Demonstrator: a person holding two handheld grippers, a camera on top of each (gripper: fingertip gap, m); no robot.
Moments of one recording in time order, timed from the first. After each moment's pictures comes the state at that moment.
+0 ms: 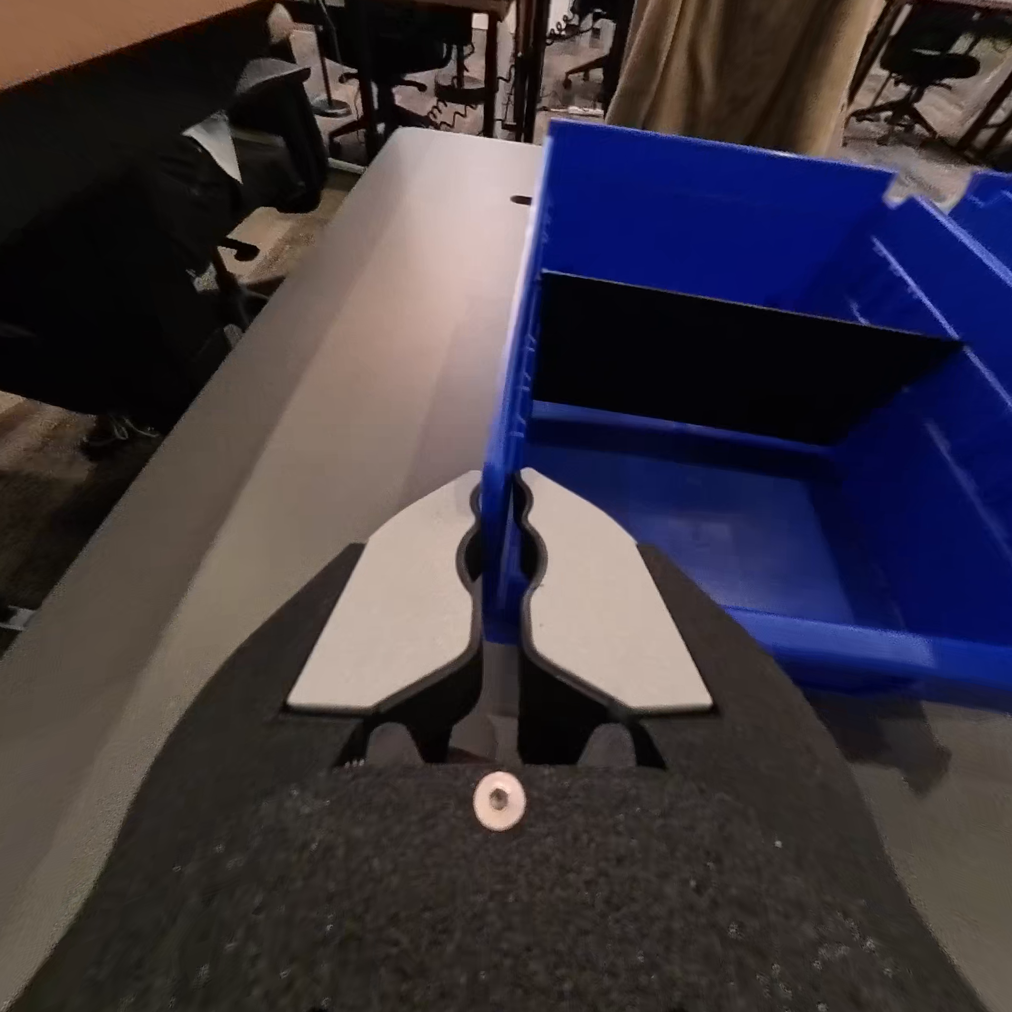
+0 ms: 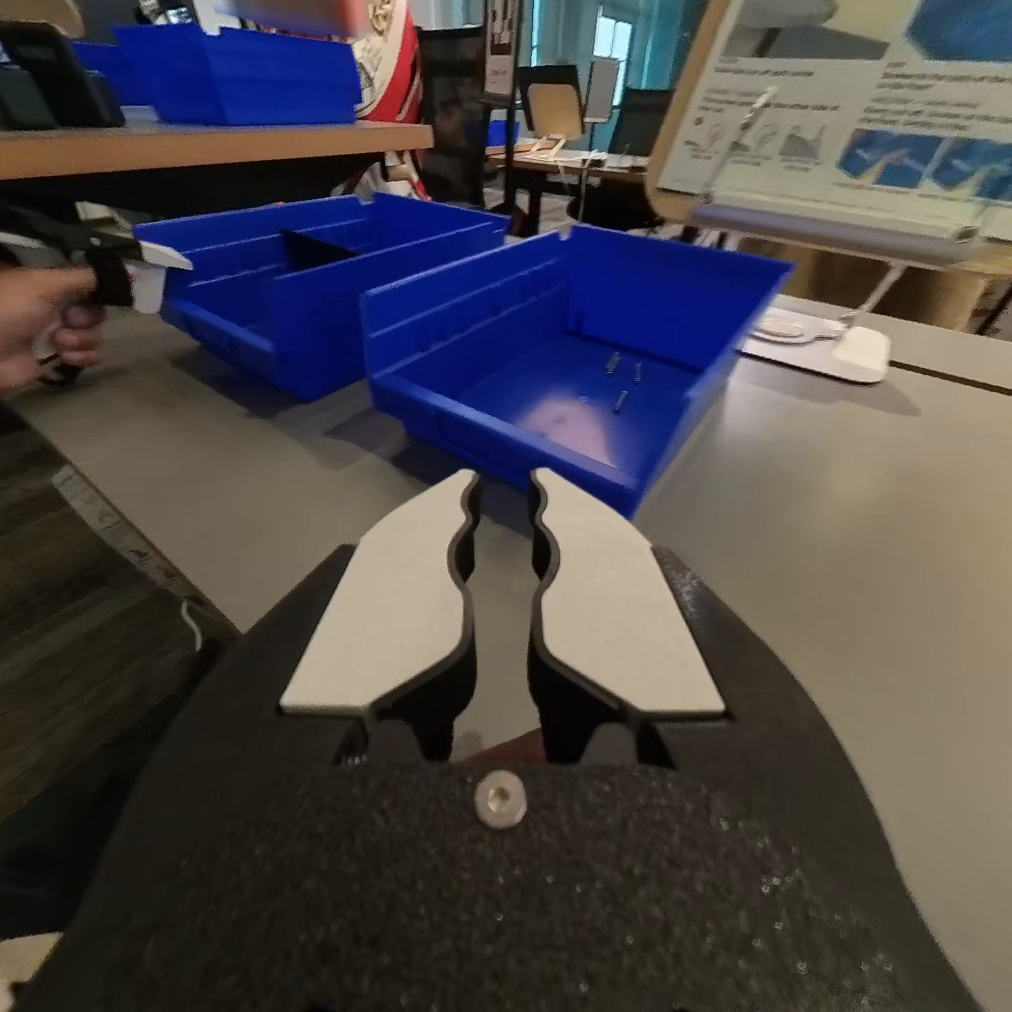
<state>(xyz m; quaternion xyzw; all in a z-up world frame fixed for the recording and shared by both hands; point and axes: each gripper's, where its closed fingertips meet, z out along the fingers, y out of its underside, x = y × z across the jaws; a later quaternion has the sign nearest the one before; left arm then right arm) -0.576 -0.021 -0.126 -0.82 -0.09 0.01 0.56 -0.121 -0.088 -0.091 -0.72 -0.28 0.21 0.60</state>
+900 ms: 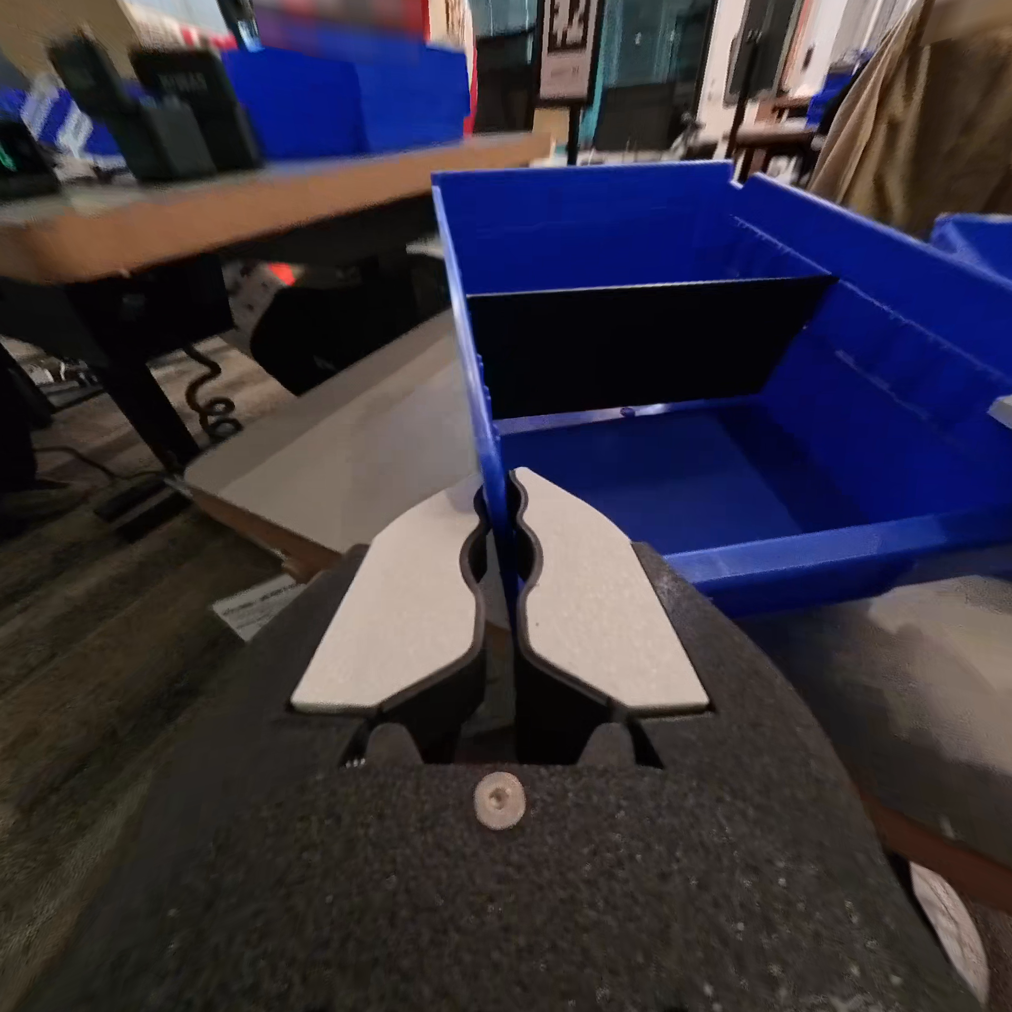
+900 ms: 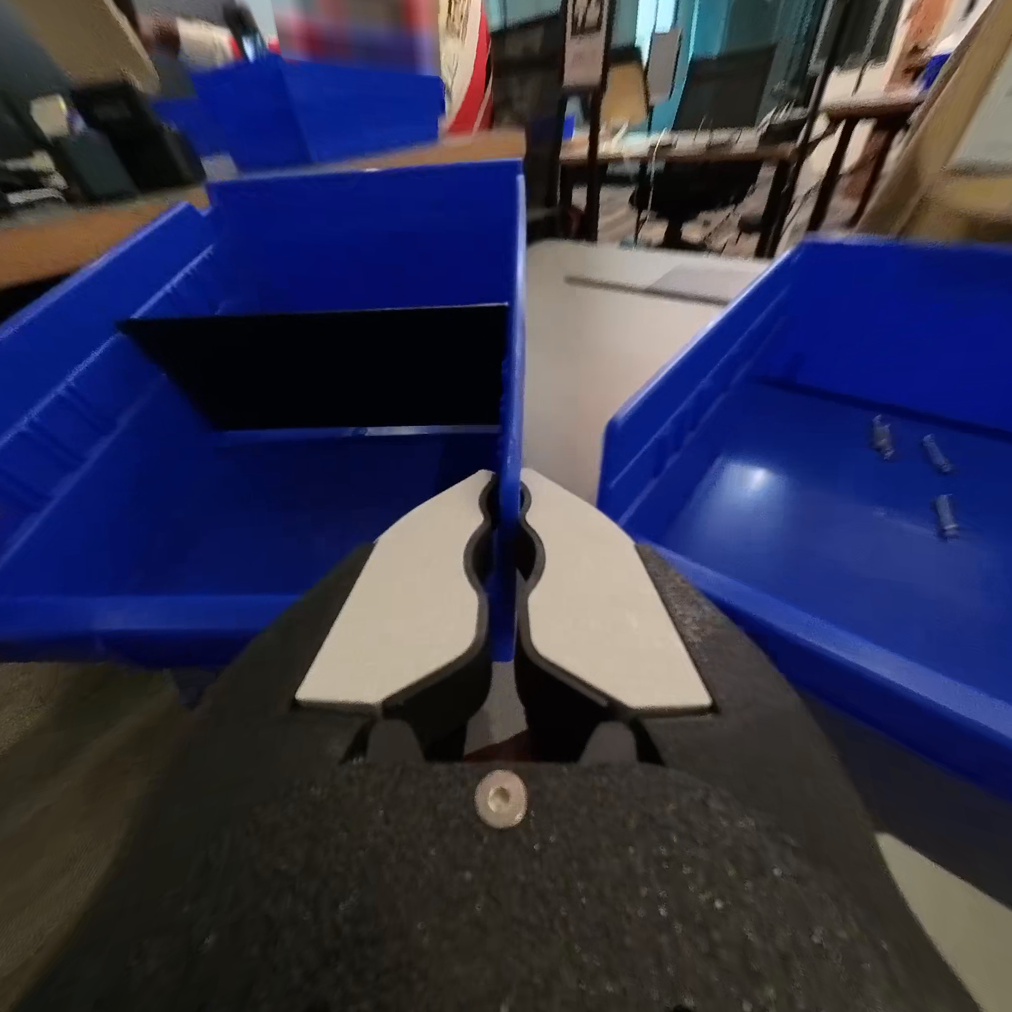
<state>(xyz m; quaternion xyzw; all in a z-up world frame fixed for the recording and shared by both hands) -0.460 -0.186 -0.093 -0.73 -0.20 0.20 0.62 -0.315 -0.056 -0.091 -0.72 -0.26 0.27 0.58</state>
